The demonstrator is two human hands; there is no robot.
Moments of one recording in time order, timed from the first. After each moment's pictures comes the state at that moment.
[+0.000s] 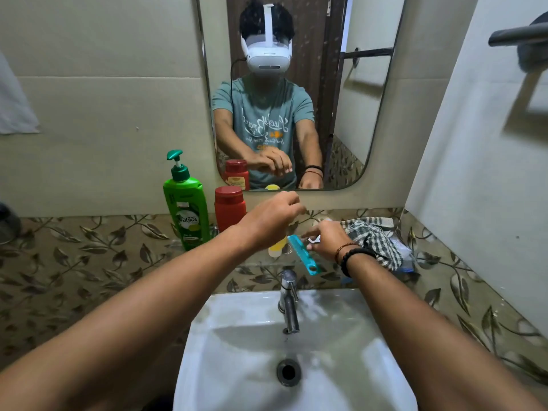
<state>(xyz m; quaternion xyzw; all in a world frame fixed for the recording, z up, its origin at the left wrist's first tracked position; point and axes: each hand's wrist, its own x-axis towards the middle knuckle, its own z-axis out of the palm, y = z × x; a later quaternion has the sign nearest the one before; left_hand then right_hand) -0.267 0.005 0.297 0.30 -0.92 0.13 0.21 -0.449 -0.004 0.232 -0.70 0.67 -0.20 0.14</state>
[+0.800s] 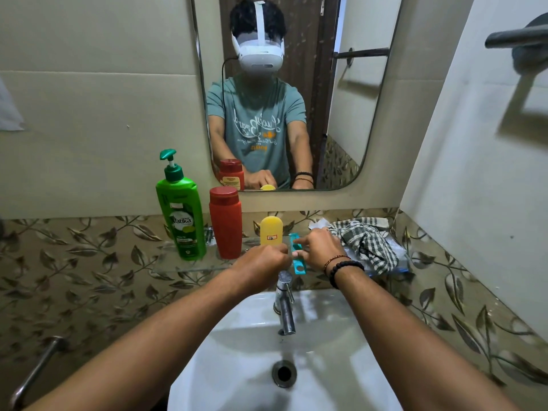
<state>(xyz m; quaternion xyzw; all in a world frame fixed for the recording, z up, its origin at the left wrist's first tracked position) -0.254 0.025 0.218 0.34 -0.93 0.04 0.11 -0.437 -0.002 0.210 -0.71 0.68 -0.16 0.05</state>
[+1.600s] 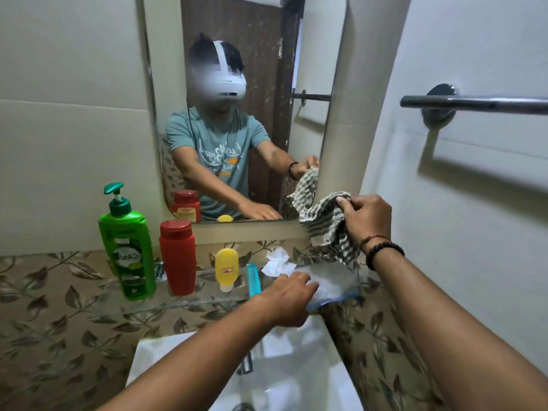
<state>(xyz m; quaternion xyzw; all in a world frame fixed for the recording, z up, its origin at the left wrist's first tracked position) -0.388 0.032 0.224 0.30 -0.95 0.04 0.05 -0.565 0.035 0.345 -0.49 0.71 -0.48 -0.12</state>
